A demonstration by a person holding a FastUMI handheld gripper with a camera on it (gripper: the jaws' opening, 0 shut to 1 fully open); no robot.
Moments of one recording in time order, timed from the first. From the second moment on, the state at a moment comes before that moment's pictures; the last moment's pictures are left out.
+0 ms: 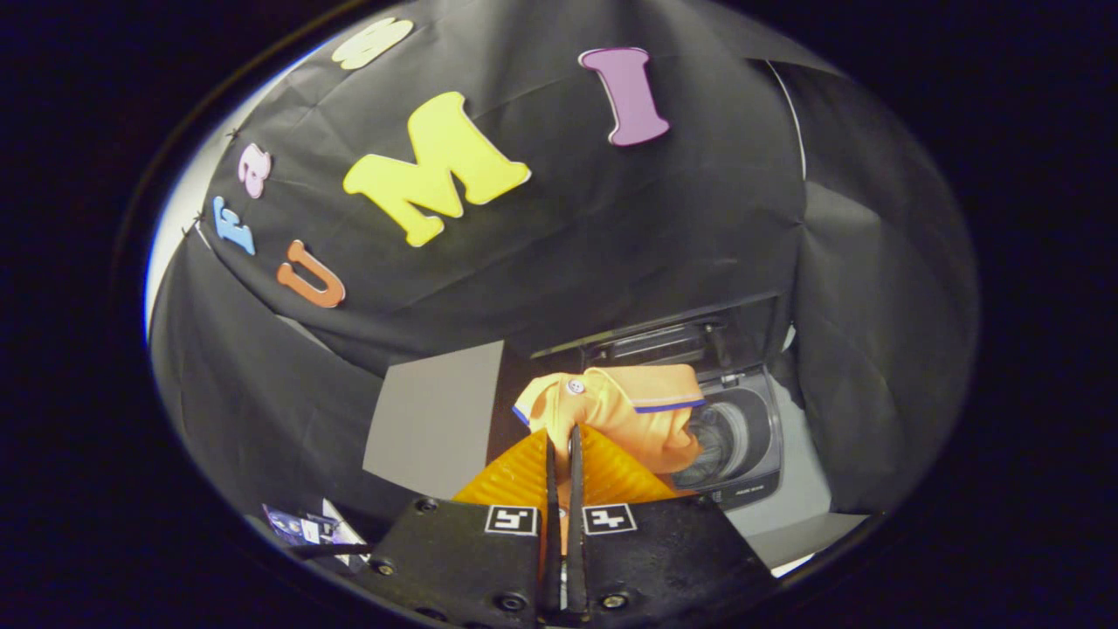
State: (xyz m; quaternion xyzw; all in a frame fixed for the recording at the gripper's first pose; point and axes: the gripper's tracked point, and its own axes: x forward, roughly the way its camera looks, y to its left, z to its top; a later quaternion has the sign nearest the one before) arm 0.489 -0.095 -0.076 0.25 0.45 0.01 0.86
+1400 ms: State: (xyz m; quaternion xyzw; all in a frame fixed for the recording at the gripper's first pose) arm 0.510 -0.102 -0.303 0.15 0.54 -0.06 0.83
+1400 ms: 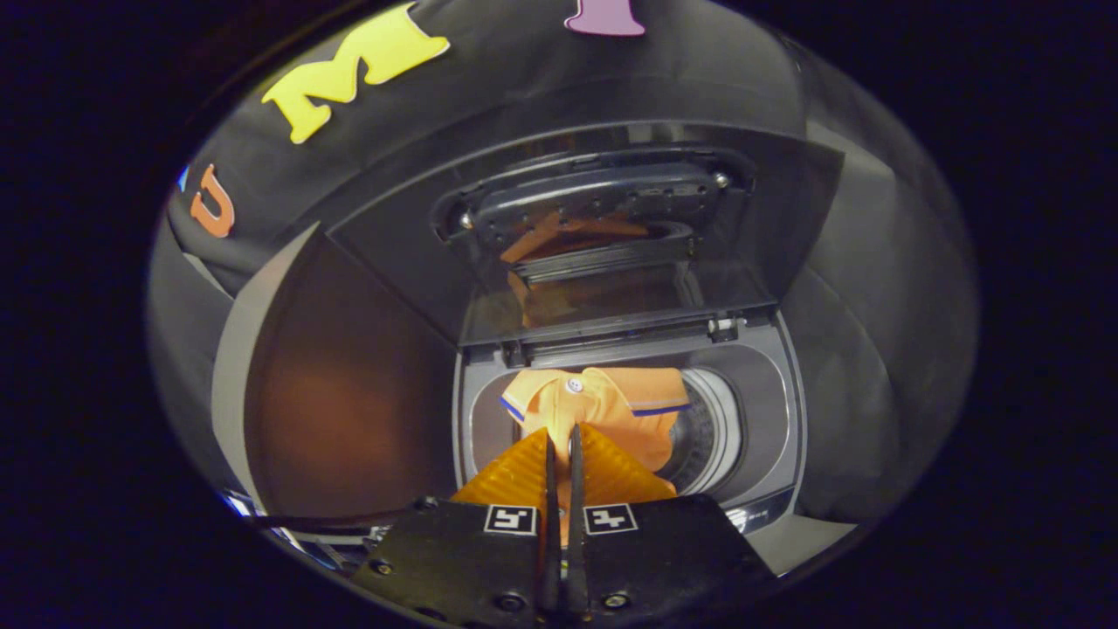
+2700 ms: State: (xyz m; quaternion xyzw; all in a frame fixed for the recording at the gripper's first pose) arm 0.687 -0.135 -0.142 0.00 0.35 -0.06 0.94
